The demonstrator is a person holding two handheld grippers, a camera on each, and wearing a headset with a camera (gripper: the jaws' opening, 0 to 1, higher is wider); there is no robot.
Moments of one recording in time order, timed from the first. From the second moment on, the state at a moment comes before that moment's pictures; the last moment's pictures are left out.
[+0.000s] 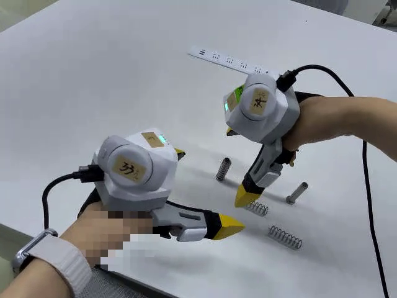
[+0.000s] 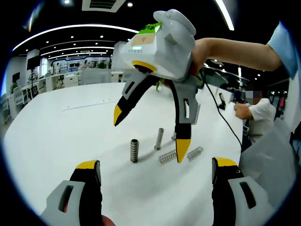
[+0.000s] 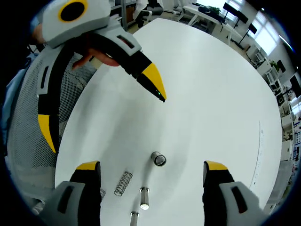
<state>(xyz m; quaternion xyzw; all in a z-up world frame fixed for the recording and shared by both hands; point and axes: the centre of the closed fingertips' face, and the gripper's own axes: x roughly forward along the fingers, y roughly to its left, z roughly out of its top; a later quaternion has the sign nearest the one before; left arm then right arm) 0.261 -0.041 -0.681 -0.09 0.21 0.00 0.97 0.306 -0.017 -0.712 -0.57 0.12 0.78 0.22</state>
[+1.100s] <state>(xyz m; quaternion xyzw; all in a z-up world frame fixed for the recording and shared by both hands) 0.260 -0.048 -0.689 -0.08 0.23 -0.02 0.97 0.345 -0.079 -0.682 -0.46 0.15 0.79 0.38</state>
